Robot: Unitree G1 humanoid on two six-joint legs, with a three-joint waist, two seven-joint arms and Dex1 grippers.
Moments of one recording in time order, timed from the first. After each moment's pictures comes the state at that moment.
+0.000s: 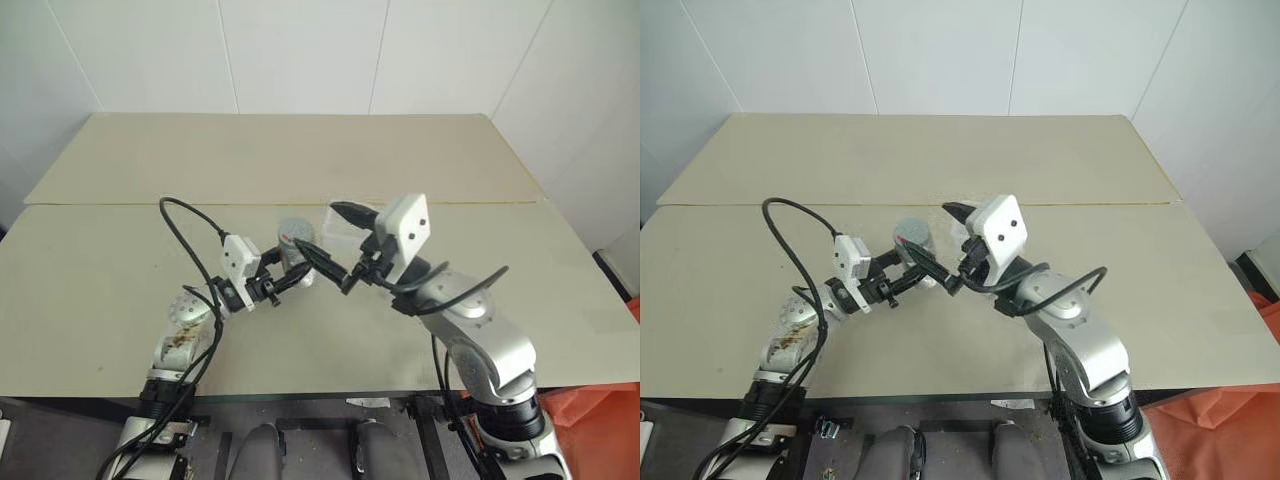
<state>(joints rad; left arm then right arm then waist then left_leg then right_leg) -0.34 0.33 -0.04 0.09 -0.36 0.03 -0.88 -0.42 -0.26 0.20 -0.55 0.35 0.55 0.40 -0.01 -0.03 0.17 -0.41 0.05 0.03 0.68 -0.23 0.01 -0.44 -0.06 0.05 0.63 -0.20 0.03</state>
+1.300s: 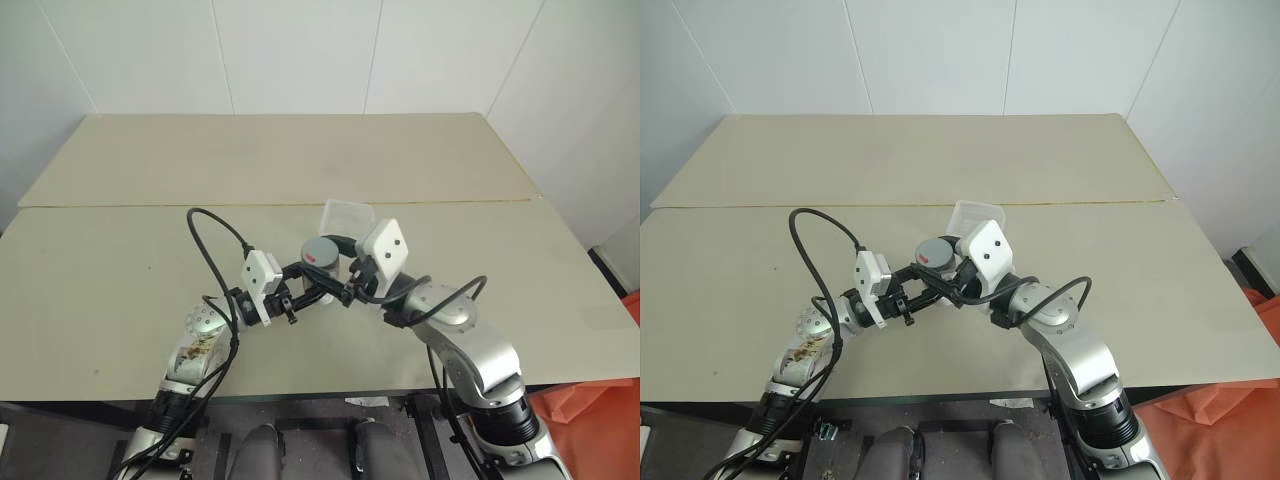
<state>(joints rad) -0.28 0.31 -0.11 -0.01 -0.34 0.04 -0.87 -0.38 -0.29 0.25 -0.47 0.30 0.57 0.47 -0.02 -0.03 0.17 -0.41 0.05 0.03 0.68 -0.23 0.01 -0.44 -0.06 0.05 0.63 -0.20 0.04</state>
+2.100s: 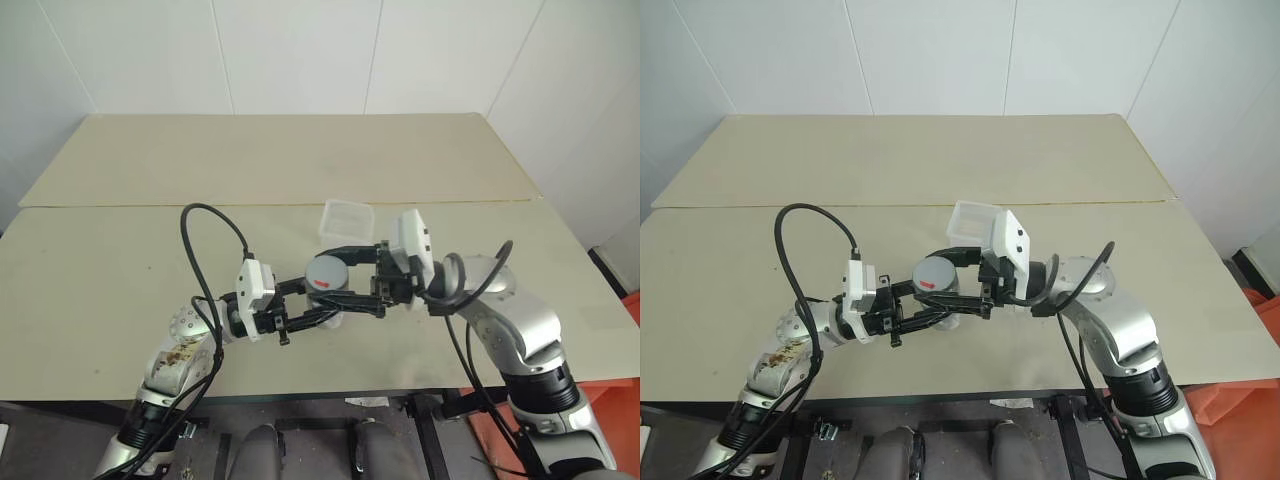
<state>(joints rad) -0.24 0.41 -0.14 -0.18 -0.45 0.13 -1.04 -0.54 -0.50 0.16 -0.32 0.55 0.52 1.08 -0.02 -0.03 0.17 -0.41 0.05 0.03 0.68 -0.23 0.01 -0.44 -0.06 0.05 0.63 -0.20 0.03</state>
